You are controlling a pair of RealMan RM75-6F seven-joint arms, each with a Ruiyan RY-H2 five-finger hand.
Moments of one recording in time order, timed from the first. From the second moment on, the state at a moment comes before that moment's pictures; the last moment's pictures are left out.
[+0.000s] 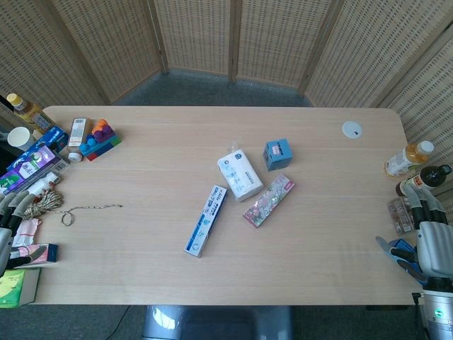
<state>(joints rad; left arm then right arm) -0.09 -1.07 0.01 -1.57 1.57 1.56 -0.07 0.08 -1.07 0.15 -1.78 -1.44 1.54 0.03</state>
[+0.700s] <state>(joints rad) -0.36 -1.12 0.00 -1.38 1.93 1.44 0.04 0.07 -1.05 0.16 -1.80 -1.44 1.55 0.05</state>
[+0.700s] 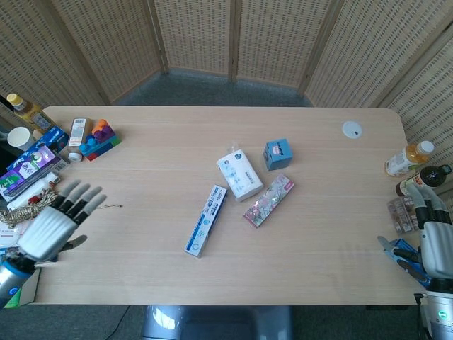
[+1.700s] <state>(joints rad) -0.87 -1.59 0.02 -1.20 2.05 0.79 0.47 0.05 -1.00 0.18 -1.79 -1.42 1.55 0.18</state>
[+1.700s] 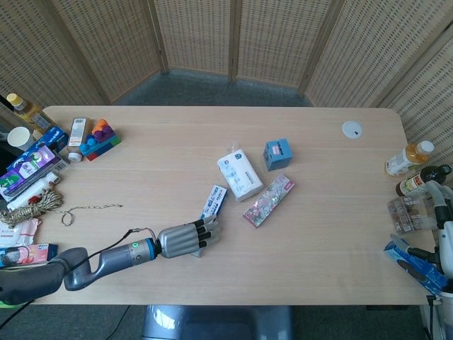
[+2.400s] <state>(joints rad) -0.89 -1.78 0.09 -0.97 2.02 1.00 0.39 0.05 -0.98 0.18 -1.79 -1.43 1.56 0.21</state>
